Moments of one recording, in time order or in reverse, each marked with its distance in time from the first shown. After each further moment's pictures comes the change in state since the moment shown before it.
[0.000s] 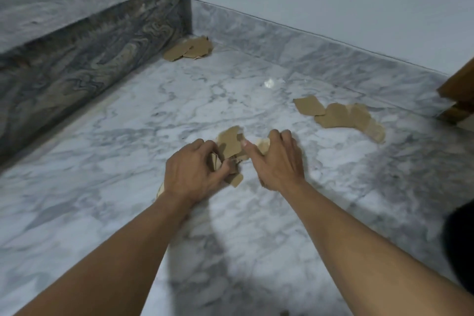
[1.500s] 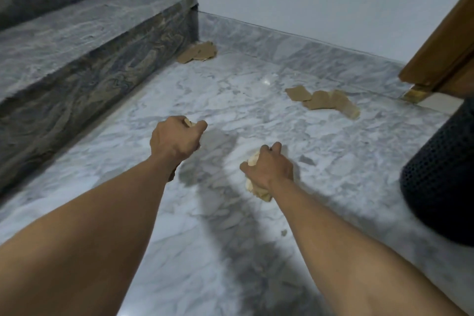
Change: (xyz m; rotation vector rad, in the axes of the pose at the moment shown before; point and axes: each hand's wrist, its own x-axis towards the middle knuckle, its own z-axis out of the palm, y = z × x) left_hand -0.036 -0.005 -0.117 -0.225 -0.032 -0.433; right_hand -0.110 -0.034 -0.014 -0.142 -0.323 0.132
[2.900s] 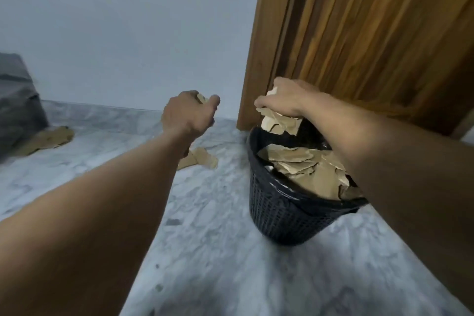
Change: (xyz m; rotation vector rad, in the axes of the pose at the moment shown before) left_hand -0.099 0.363 0.064 -0.218 -0.111 0.606; right_hand -0.109 0.203 -0.399 -0.132 0.438 0.260
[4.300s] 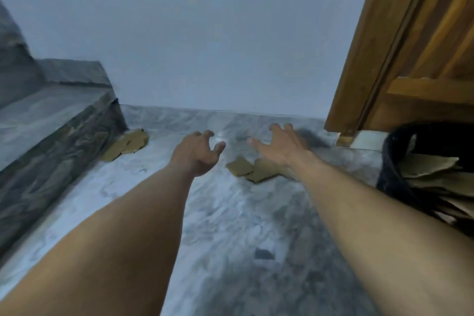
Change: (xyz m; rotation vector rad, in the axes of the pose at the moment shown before) left_hand 0.113 -0.231 -0.016 0.518 -0.329 0.026; right_hand 0.110 -0.162 0.211 0.278 -0.211 -0.058
